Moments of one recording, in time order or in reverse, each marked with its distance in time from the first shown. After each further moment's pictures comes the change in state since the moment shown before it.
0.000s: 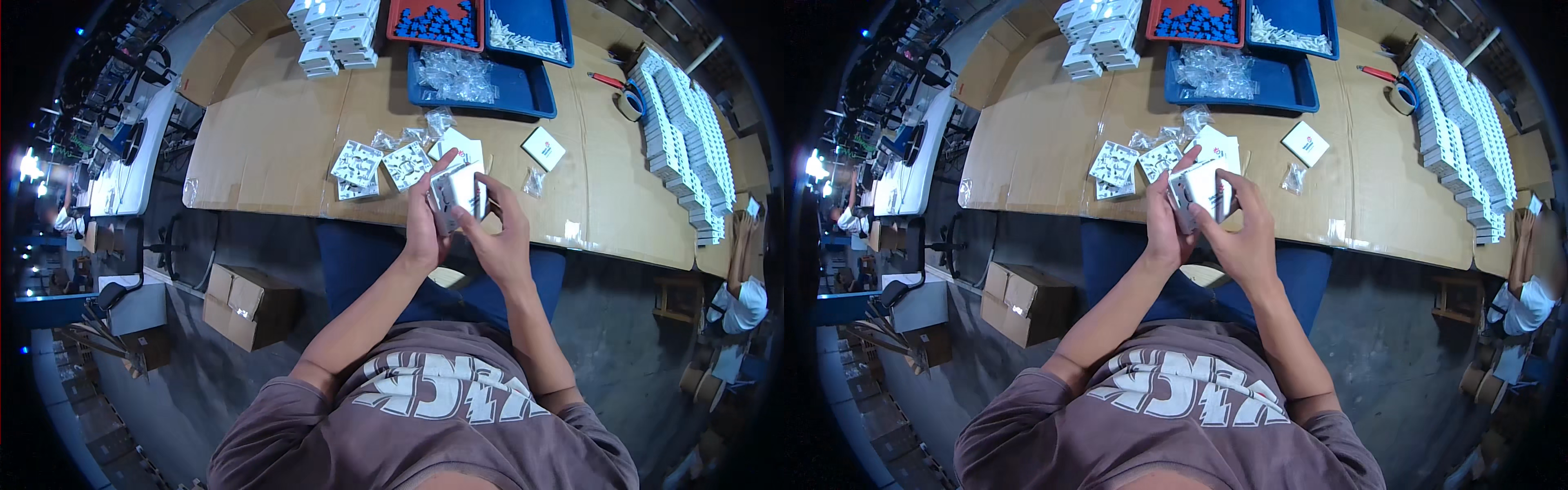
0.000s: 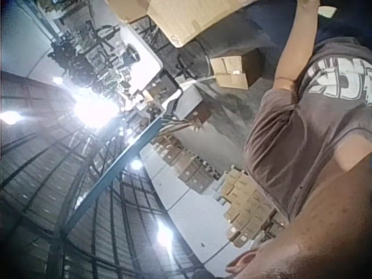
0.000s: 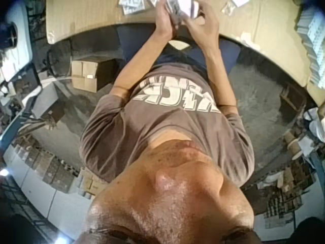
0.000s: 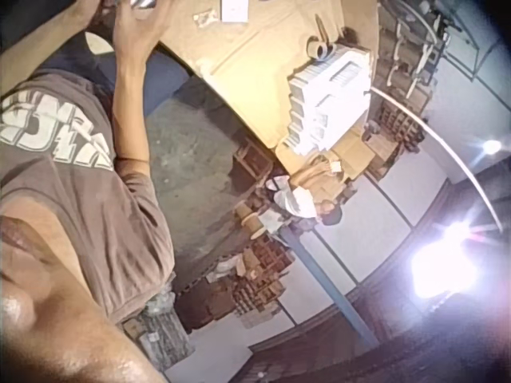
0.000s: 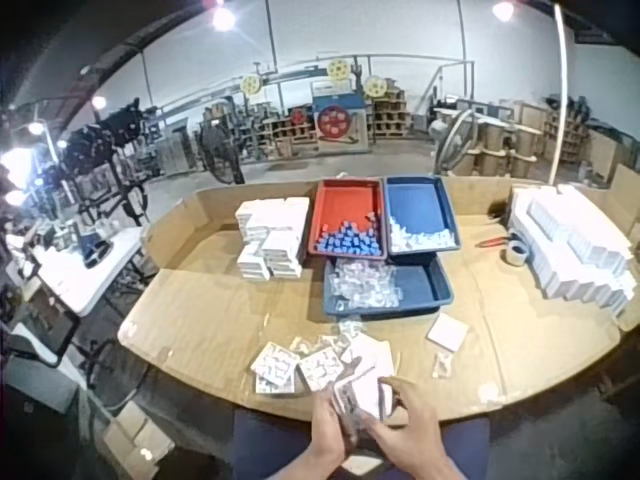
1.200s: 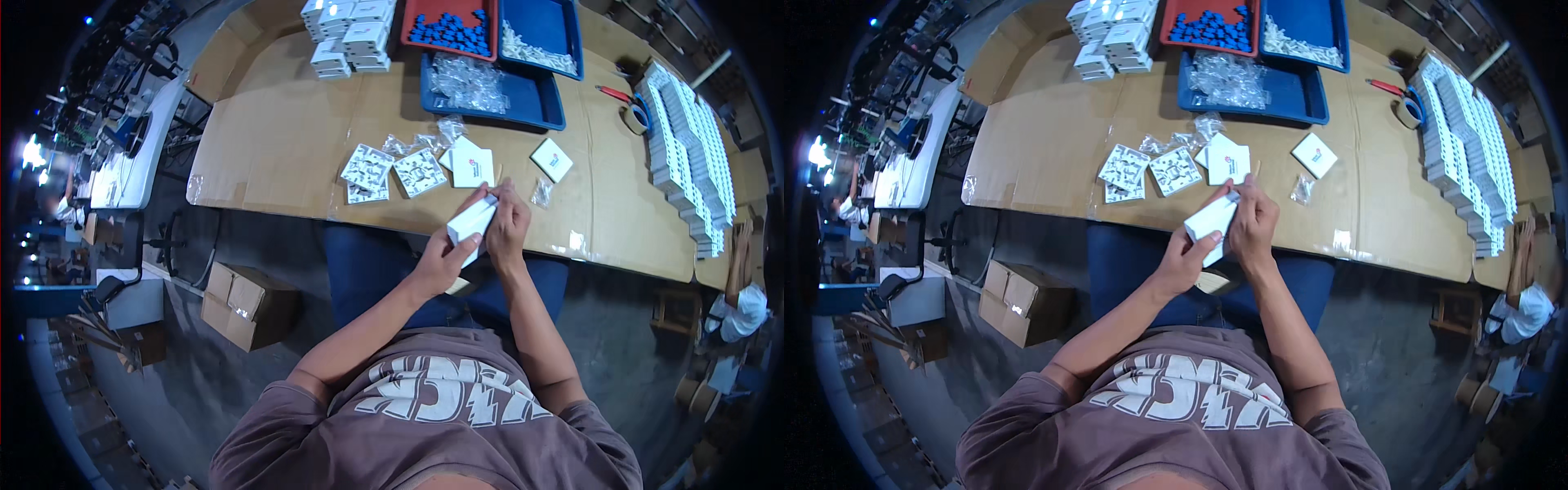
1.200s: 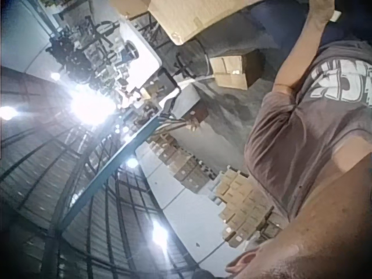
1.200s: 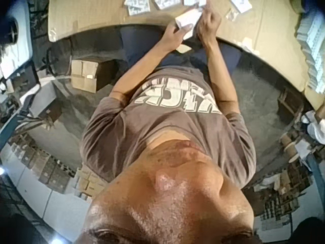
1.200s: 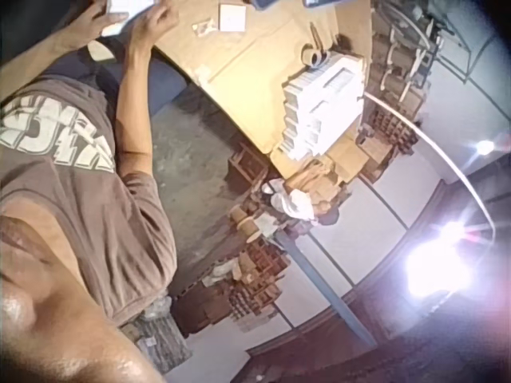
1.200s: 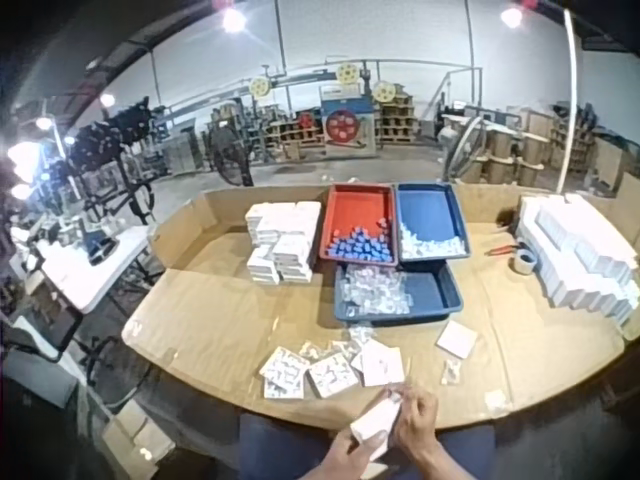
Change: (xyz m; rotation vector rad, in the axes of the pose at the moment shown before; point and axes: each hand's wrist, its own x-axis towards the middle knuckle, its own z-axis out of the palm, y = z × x) left_hand -0.034 -0.008 -0.013 0.486 -0.226 0.040; right_hand 0.027 0.069 0.030 0.330 0.219 -0.077
